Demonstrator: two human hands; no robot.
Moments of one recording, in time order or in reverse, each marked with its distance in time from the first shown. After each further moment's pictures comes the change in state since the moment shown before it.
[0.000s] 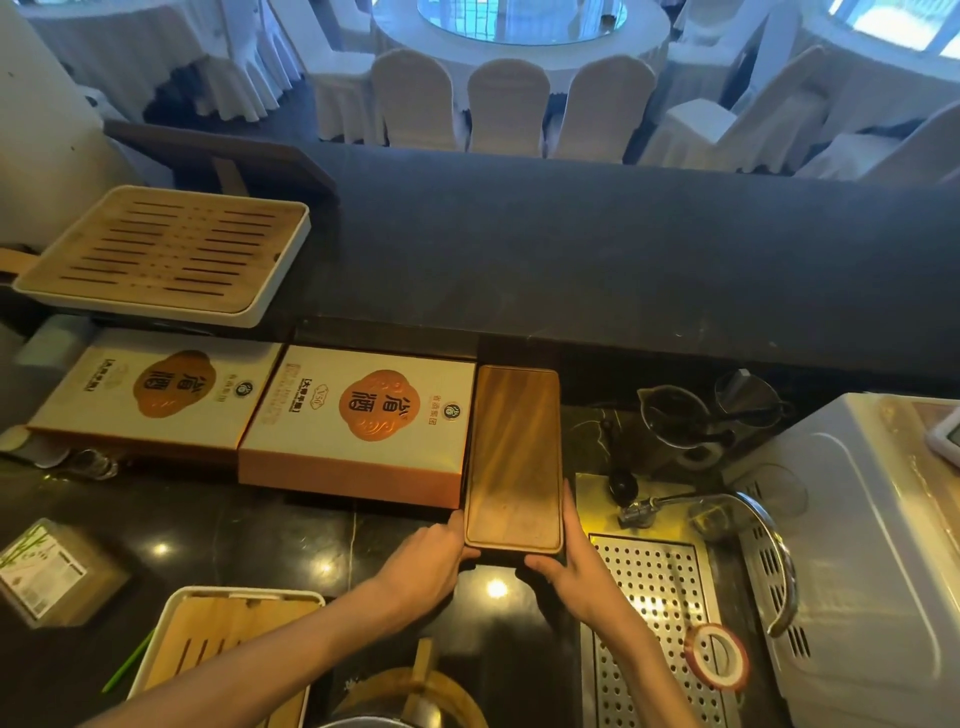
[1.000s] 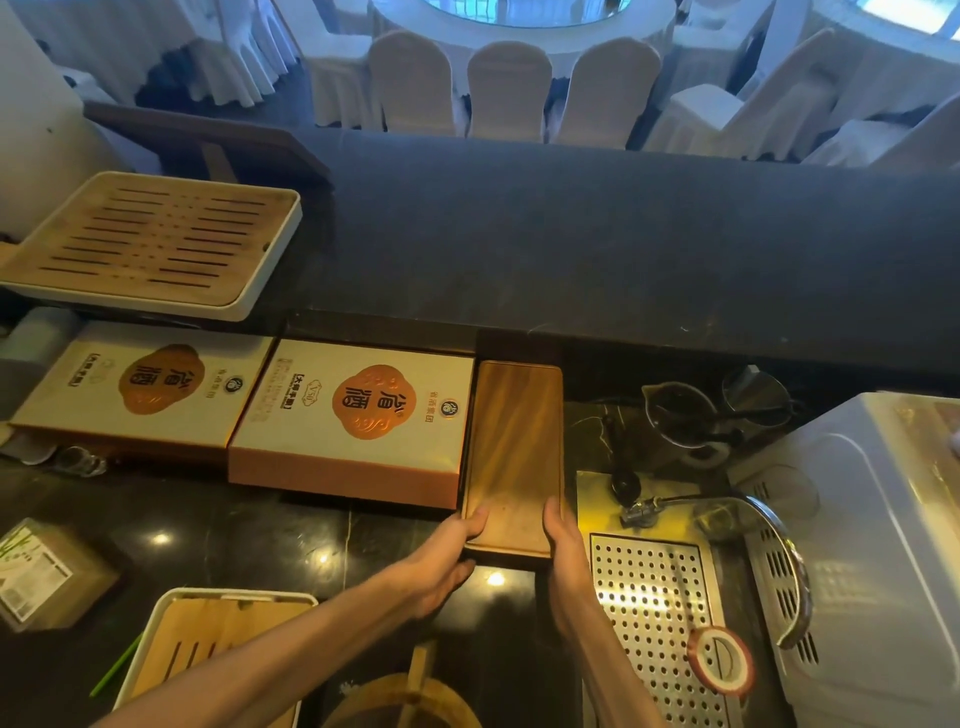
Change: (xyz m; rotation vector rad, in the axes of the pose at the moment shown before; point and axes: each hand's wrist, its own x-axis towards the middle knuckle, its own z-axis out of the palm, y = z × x) left_hand 0.030 -0.003 0.021 -1.430 -0.242 -0.519; right_hand 0.024 0.000 0.031 0.701 0.254 0.207
